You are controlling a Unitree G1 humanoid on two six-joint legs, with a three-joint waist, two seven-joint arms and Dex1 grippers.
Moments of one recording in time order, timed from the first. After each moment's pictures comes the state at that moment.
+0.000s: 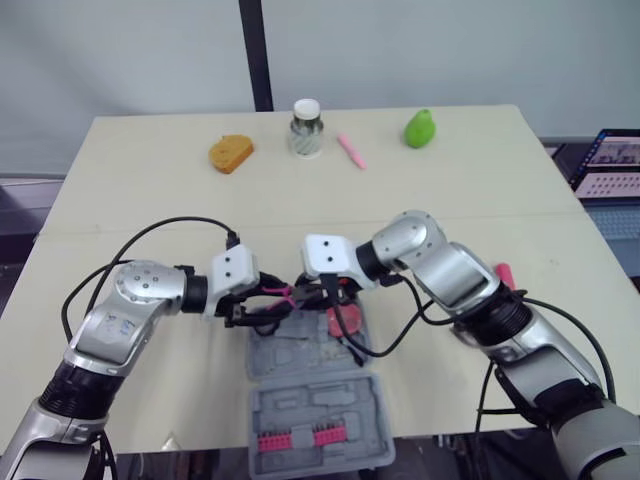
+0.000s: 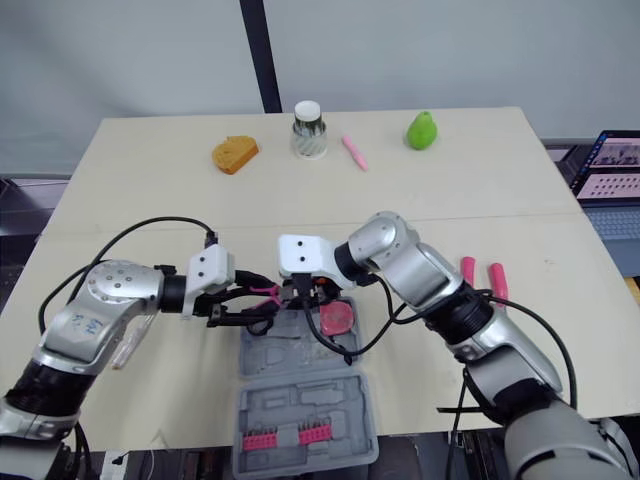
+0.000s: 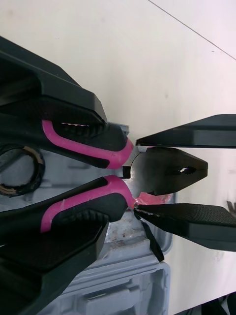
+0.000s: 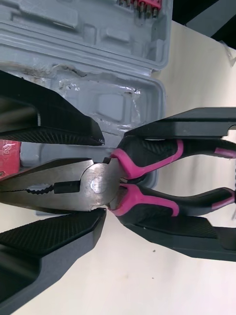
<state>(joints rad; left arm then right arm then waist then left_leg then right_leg) -0.39 0.76 -0.14 -0.20 -0.27 0.43 -1.04 -0.93 -0.45 0.58 0.00 0.06 0.53 1.23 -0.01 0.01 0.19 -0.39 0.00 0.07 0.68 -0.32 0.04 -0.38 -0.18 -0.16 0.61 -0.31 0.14</state>
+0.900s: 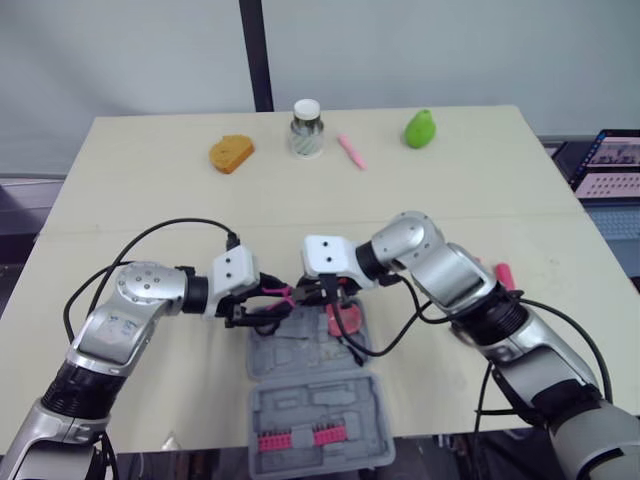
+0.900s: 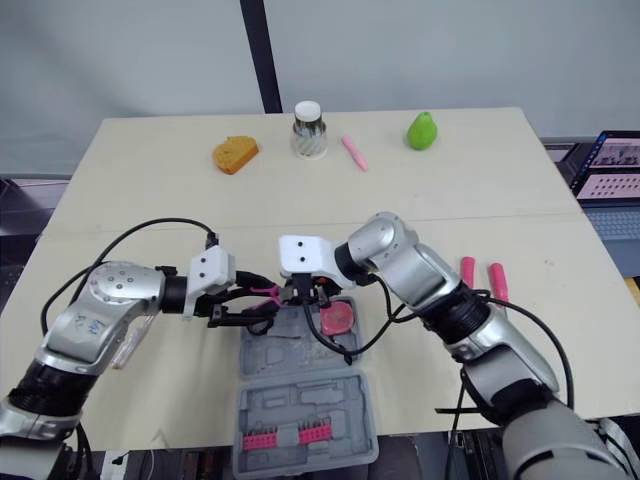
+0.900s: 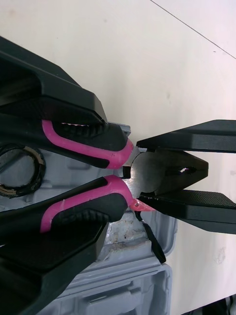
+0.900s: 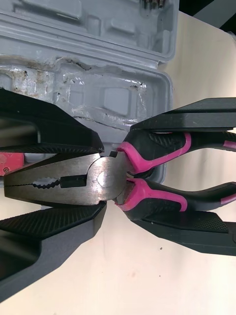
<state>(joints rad) -0.38 0.76 -0.14 -0.19 -0.26 0.41 -1.04 -0.92 -0.44 0.58 0.03 0.03 0.51 1.23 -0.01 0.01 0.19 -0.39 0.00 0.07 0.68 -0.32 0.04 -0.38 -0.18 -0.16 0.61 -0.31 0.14</state>
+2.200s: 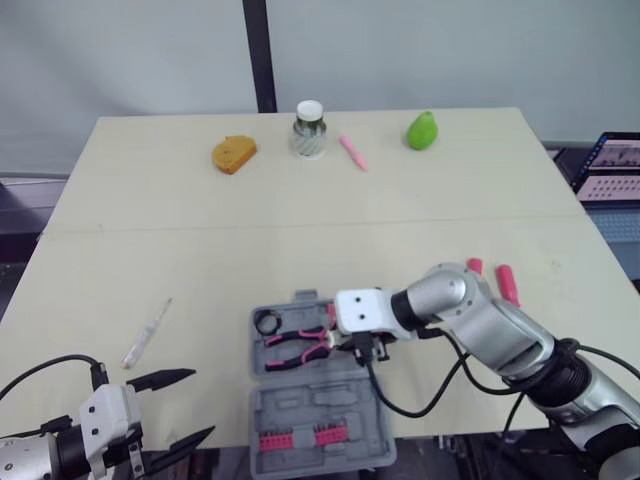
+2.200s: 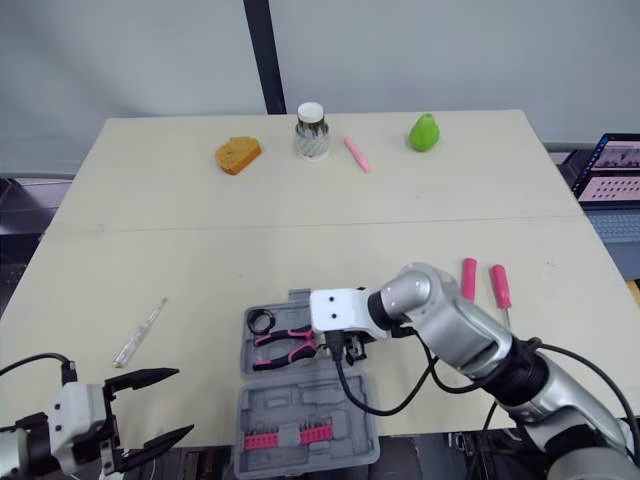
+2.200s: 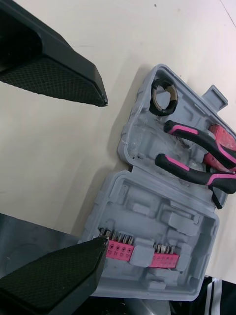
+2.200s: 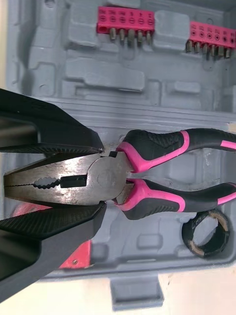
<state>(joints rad) 0.66 0.64 0.46 -0.43 -0.39 -0.06 -1.08 -0.66 -0.66 0.63 -0.44 -0.02 0.75 1.19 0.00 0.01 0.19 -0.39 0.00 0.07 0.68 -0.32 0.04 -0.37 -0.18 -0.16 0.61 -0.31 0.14</state>
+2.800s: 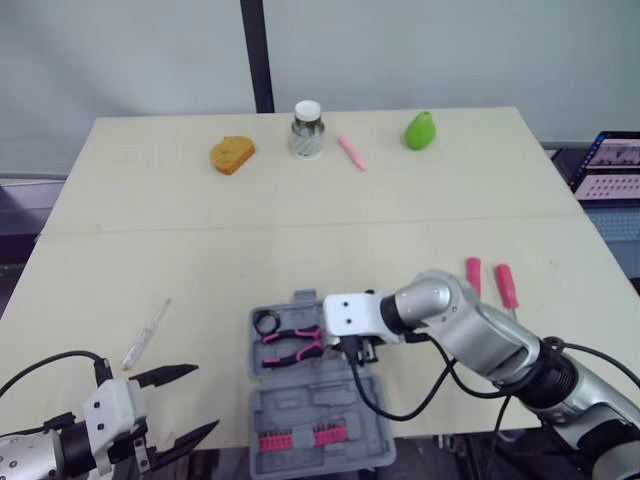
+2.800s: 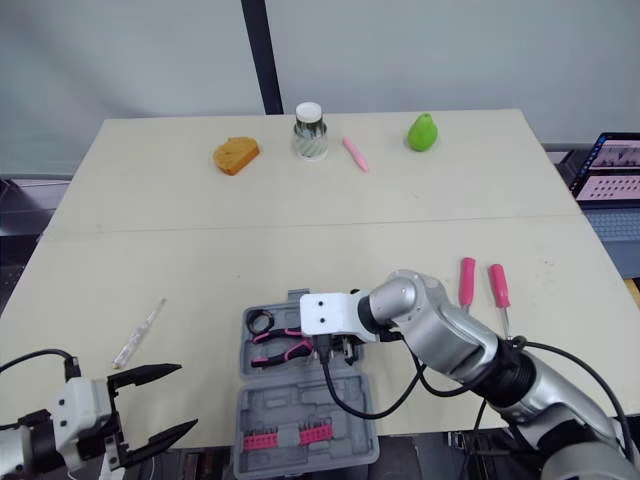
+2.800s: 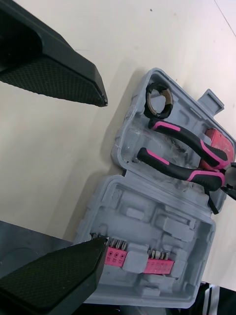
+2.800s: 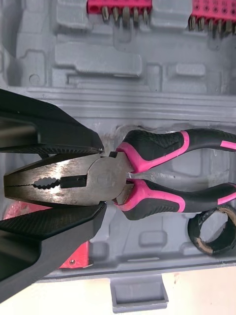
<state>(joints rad) 0.66 0.65 0.45 -0.48 -0.39 -0.01 -1.03 -0.68 -0.64 0.70 -0.45 -0.07 0.81 1.12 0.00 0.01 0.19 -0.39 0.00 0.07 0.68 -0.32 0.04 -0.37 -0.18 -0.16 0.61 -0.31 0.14</state>
